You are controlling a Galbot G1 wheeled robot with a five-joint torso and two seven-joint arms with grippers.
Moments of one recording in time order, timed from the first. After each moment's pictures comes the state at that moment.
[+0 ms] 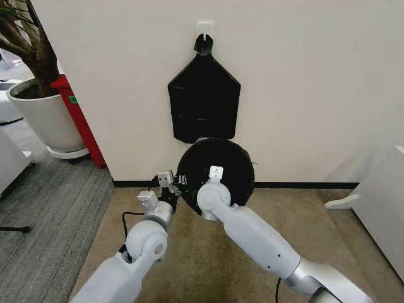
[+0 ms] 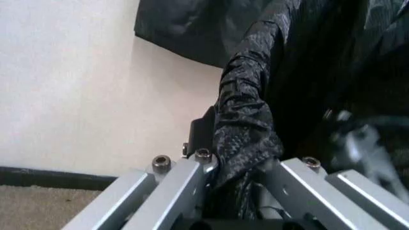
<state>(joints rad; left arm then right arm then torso) 1.08 -1.14 -0.08 -1.99 -0.77 0.12 -0.39 -0.54 1.37 -0.30 1.61 1.24 -0.50 1.17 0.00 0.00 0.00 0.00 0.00</state>
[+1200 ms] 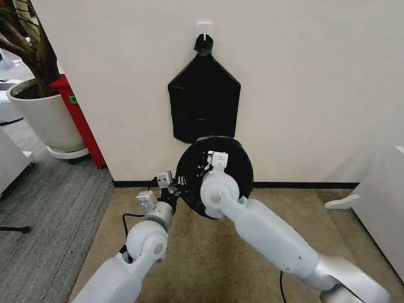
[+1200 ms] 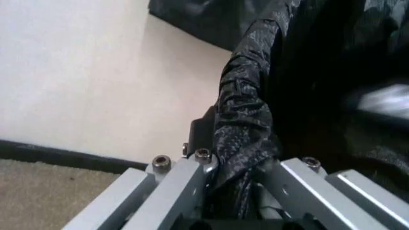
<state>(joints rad) 1.08 -1.15 -0.09 -1.99 -0.83 0.14 -0.43 -0.55 1.24 -0.33 2.00 1.26 -0.46 1.11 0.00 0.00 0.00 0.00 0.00</state>
